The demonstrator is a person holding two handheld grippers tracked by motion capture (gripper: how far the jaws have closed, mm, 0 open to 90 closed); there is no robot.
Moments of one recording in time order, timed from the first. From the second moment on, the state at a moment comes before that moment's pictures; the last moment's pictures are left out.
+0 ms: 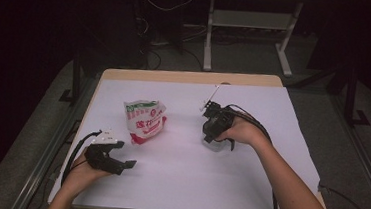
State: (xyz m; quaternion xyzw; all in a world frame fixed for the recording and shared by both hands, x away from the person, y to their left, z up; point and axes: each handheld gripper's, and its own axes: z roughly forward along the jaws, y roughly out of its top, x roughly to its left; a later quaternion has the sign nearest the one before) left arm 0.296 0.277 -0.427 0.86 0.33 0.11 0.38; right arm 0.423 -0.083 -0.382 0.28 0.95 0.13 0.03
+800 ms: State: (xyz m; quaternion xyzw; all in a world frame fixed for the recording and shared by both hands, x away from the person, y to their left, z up) left arm 0.295 0.273 -0.428 0.86 0.32 0.10 0.38; right arm 0.357 -0.065 -0.369 0.15 0.98 0.14 0.02
